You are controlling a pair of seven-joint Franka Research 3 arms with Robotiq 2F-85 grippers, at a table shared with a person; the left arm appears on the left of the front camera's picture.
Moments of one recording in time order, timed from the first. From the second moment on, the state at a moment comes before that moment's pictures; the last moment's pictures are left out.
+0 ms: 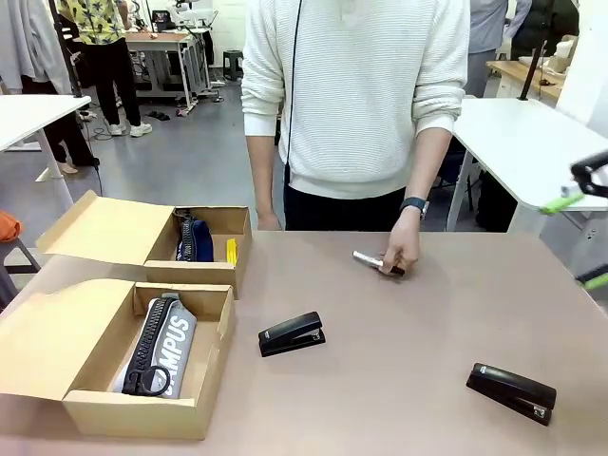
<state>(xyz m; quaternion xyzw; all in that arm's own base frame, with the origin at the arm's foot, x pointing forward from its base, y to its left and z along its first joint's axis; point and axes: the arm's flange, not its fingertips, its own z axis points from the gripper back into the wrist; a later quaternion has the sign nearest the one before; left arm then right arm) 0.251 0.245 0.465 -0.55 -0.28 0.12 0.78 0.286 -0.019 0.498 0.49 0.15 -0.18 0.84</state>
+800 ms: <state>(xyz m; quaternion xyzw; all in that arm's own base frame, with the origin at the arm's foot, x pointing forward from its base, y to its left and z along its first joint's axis) 0.251 0.245 0.465 -0.55 -0.28 0.12 0.78 0.276 -0.043 0.447 0.52 0.10 -0.15 0.83</state>
